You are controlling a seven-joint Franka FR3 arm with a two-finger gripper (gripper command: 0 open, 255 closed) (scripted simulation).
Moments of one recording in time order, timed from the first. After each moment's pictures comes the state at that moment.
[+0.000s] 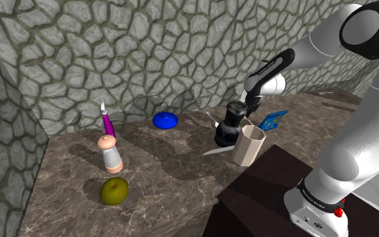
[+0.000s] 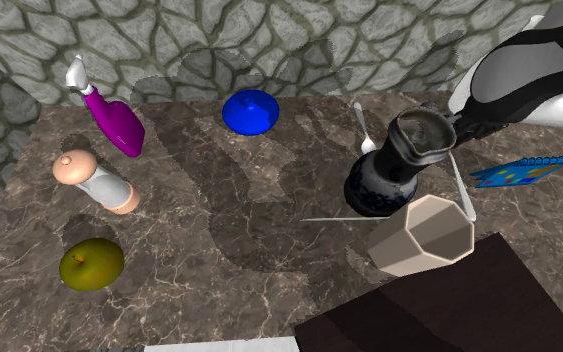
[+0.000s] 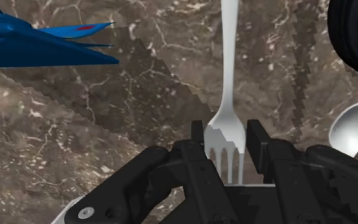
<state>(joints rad) -0.31 0.16 -0.12 -2.43 0.09 2.65 -0.18</state>
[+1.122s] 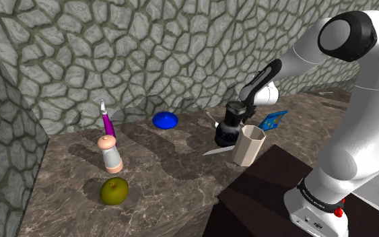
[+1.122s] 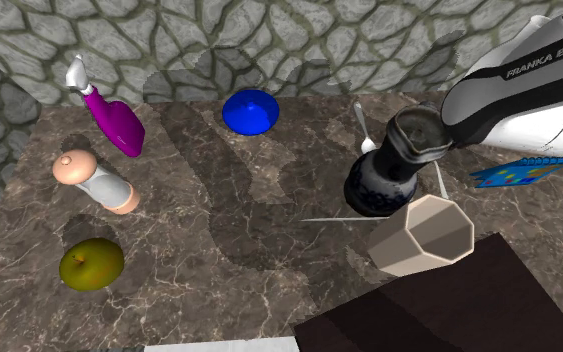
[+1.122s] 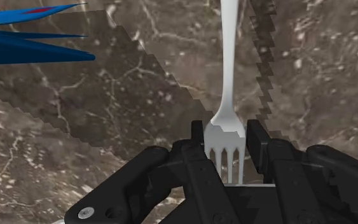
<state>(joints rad) -0.34 0.32 -0.08 -2.41 0.17 2.83 -0.23</state>
